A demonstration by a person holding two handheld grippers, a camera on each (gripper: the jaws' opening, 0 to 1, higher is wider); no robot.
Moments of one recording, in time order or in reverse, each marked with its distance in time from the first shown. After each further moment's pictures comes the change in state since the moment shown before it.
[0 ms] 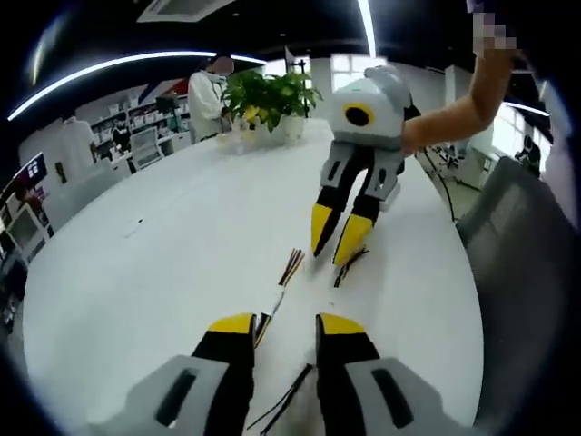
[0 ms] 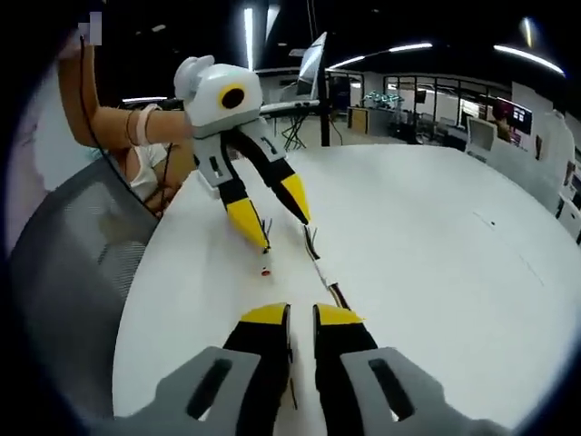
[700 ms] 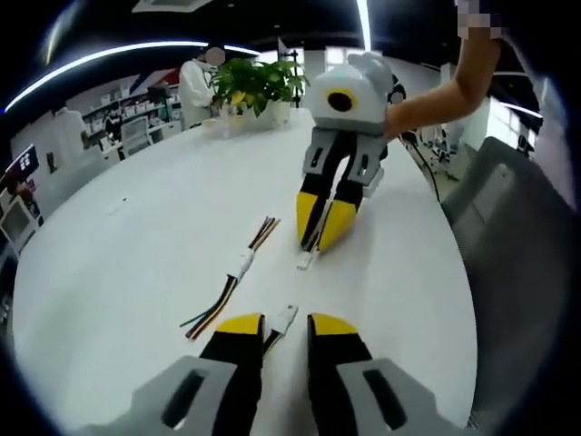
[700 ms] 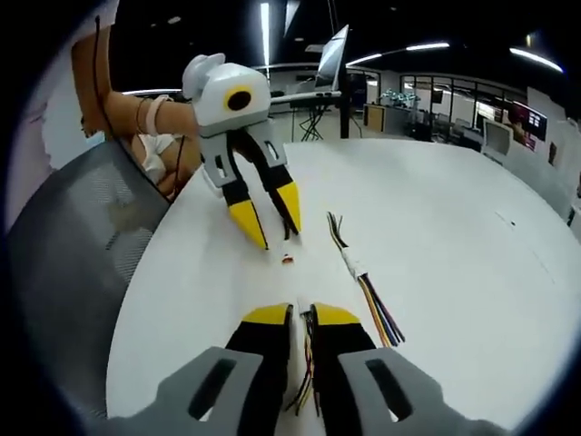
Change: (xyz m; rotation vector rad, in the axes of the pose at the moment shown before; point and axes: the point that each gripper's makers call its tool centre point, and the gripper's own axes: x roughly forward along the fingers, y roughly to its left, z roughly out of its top) left arm 0.005 -0.024 -0.021 0.001 0.040 -0.051; right arm 0.015 0.015 -0.014 -0.051 0.042 0.039
